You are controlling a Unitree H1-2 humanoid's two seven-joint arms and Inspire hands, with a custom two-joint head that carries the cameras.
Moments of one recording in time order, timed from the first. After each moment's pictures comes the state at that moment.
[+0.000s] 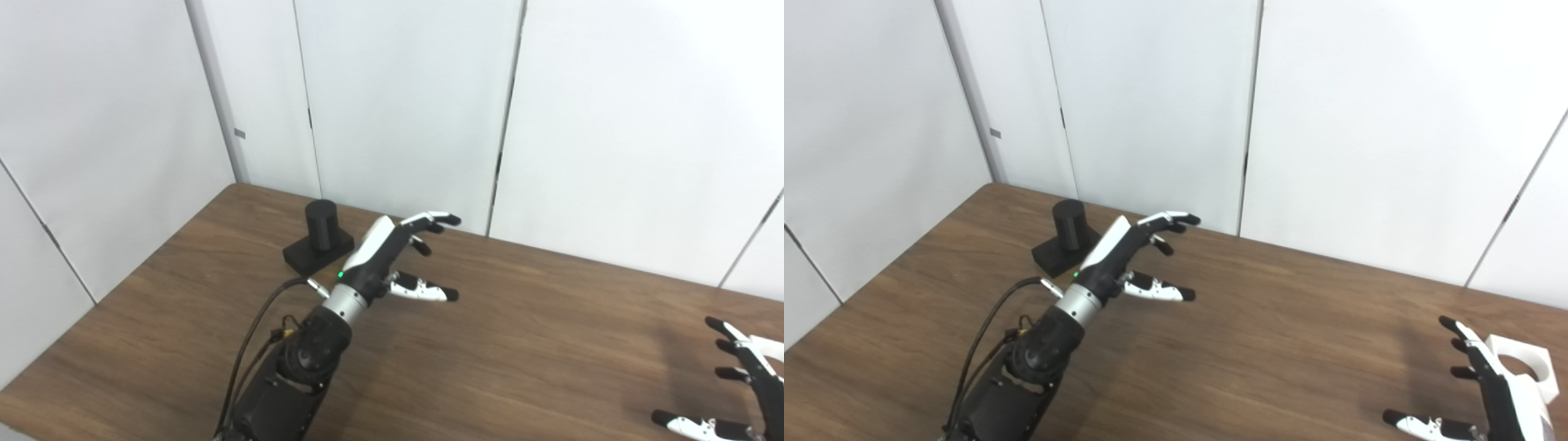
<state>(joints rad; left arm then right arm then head) -0.31 0.25 -0.03 0.01 0.33 -0.07 -0.09 -0.08 -0.26 0.00 -0.10 -0.46 -0.01 -0.04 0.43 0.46</state>
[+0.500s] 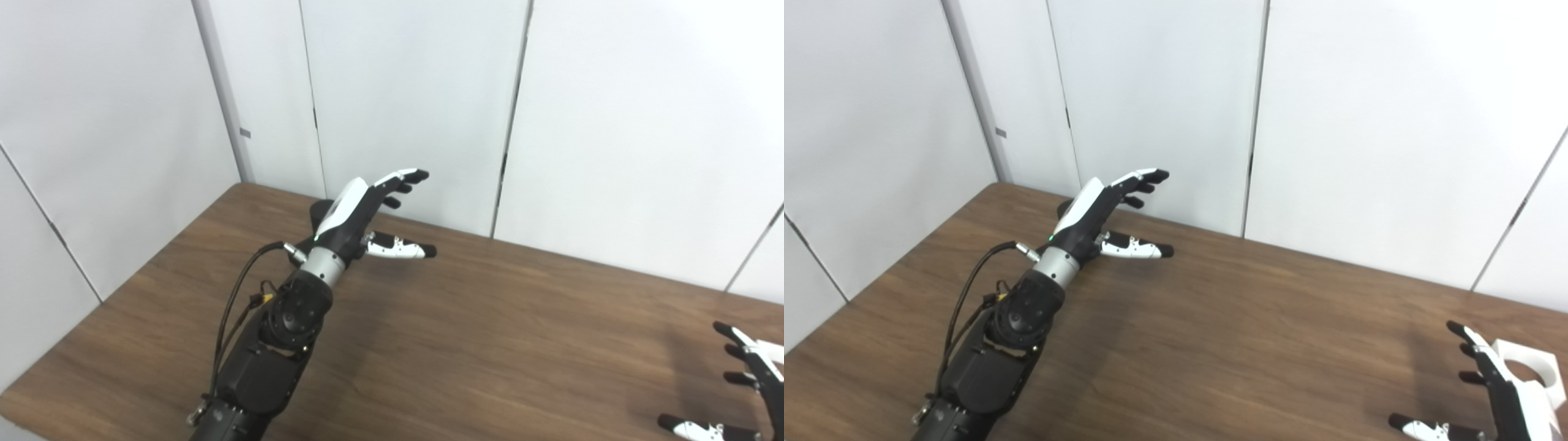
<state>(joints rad) -0.37 0.34 0.02 -0.04 0.41 0.07 -0.08 -0.08 -0.26 0.00 -0.09 -0.46 -0.01 -0.04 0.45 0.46</state>
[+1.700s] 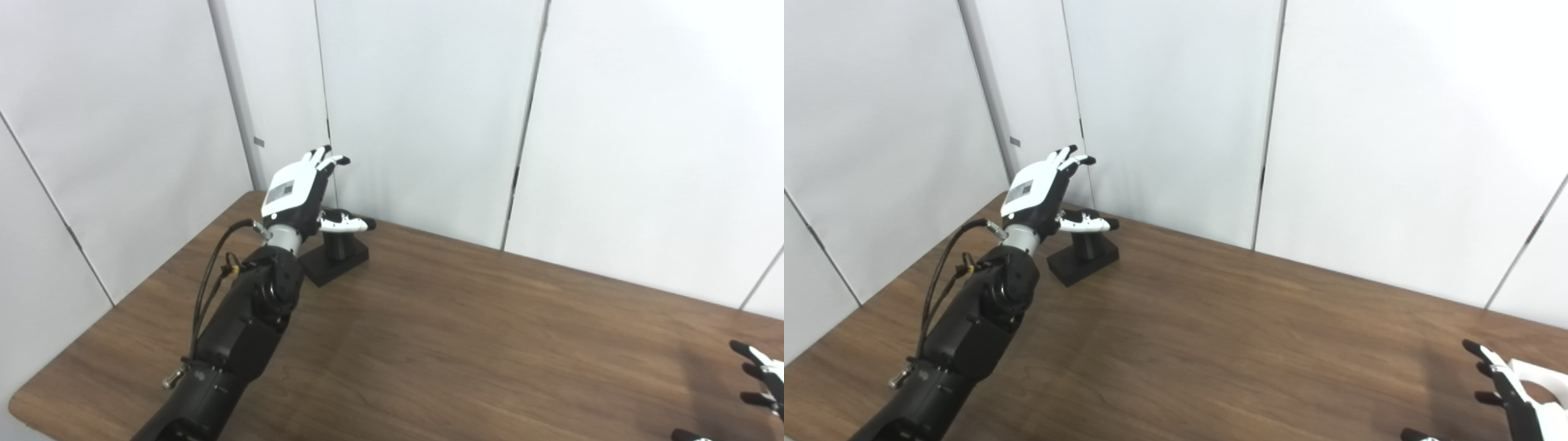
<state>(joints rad) -0.46 0.48 0.02 0.15 0.70 0.27 0.06 -0.08 -0.28 0.00 -0.09 -0.45 -0.01 -0.04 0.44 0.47</state>
